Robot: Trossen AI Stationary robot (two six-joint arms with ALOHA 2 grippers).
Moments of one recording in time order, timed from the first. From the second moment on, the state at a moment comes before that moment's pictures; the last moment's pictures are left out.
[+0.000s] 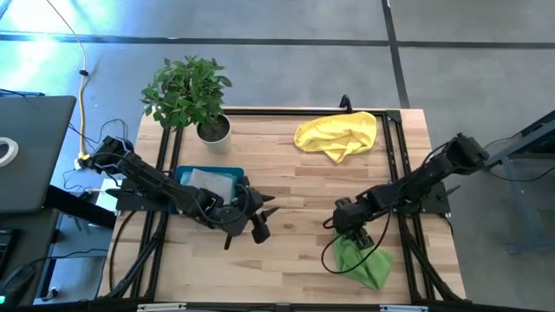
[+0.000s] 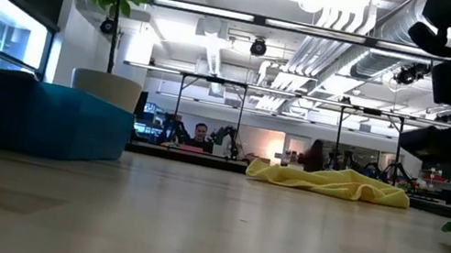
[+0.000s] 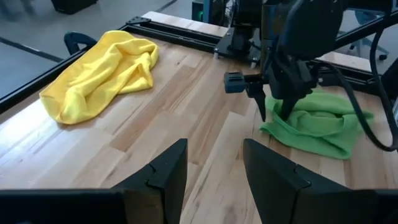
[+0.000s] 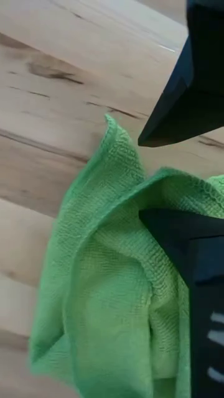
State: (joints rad) left arm -0.34 1.54 1.09 -0.15 -0.75 -0.49; right arm 0.41 1.43 0.66 -0.47 -0.17 0.07
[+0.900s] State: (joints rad) left arm -0.34 1.55 1.09 -0.15 -0.68 -0.55; right arm 0.41 1.40 0.97 -0.77 0.08 0.50
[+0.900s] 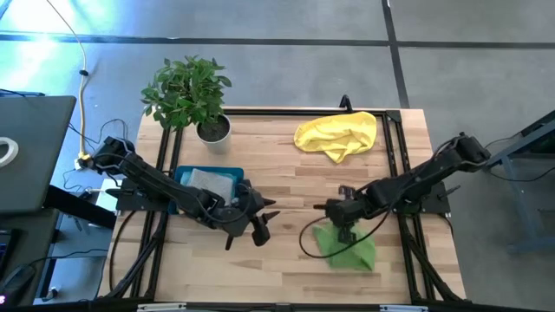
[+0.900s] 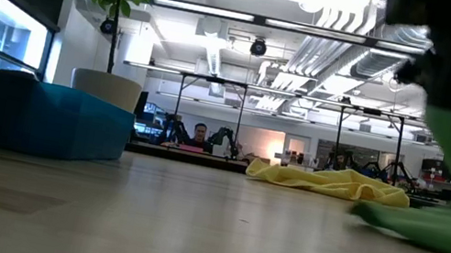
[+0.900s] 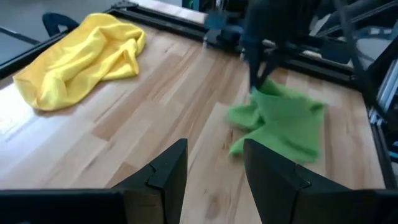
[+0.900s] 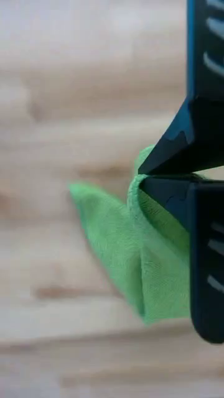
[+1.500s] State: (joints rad) left arm -0.28 1.73 1.09 0.15 -0.74 -0.40; right arm 0.33 1.41 1.31 -0.90 0.55 0.53
